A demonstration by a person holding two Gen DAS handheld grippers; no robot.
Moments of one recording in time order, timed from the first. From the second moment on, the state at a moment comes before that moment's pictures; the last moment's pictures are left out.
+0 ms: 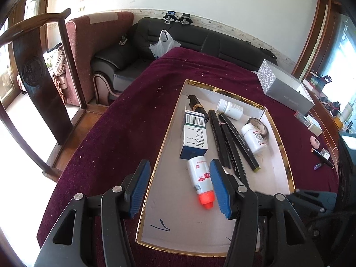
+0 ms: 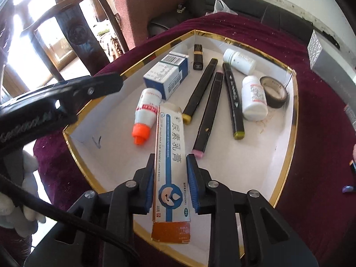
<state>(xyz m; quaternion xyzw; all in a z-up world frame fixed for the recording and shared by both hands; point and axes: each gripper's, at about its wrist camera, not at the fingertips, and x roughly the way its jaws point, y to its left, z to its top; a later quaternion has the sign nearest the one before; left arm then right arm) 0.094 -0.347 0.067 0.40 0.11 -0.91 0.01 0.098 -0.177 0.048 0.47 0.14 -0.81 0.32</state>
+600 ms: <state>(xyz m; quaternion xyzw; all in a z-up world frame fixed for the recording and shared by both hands) 0.113 -0.308 0.090 0.39 0.08 -0.92 0.00 0.085 -0.101 0.098 0.42 0.00 -0.85 0.33</state>
